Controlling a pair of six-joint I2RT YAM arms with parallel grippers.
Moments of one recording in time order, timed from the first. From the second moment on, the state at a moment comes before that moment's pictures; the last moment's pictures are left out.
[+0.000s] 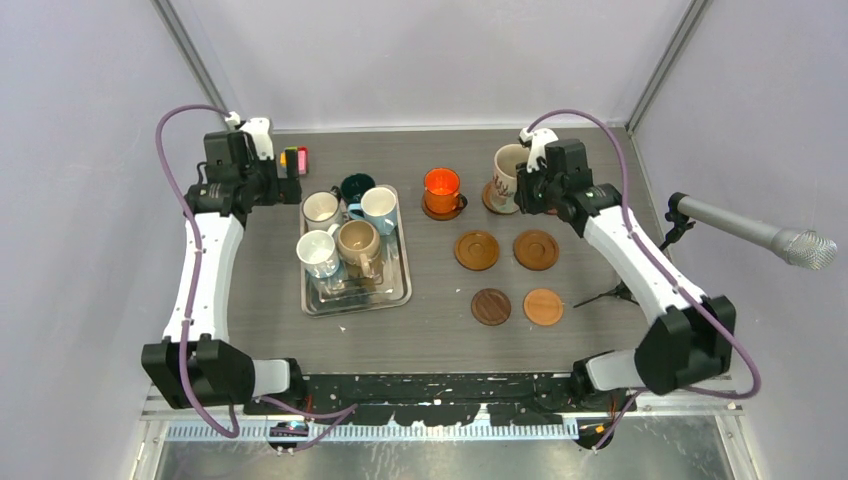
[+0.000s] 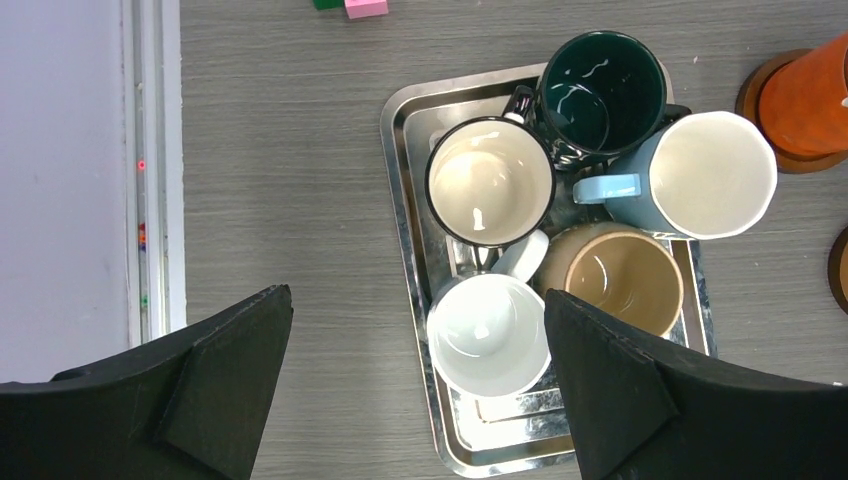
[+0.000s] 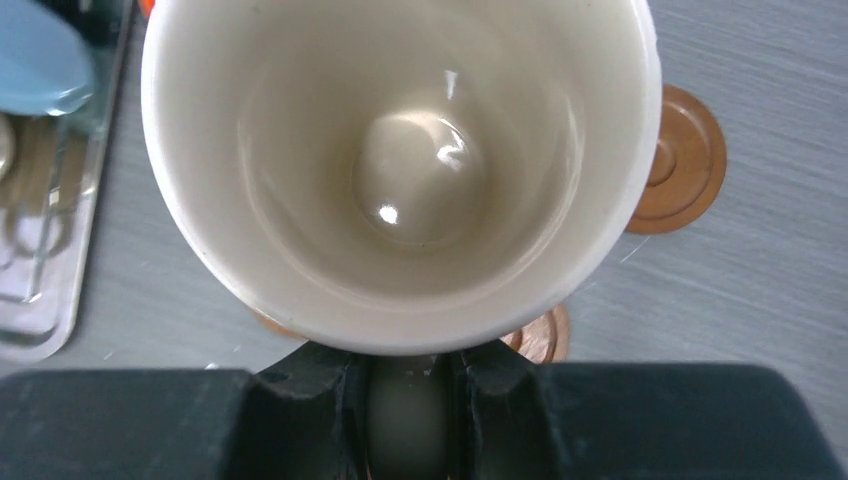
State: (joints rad) left arm 0.07 1.28 1.36 -0.73 0.07 0.05; right arm 0.30 1.34 1.20 -0.53 -0.06 -0.01
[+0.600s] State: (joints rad) left arm 0.07 1.34 1.44 -0.76 0.07 0.06; right arm 0.21 1.65 1.09 0.00 -0.09 -0.11
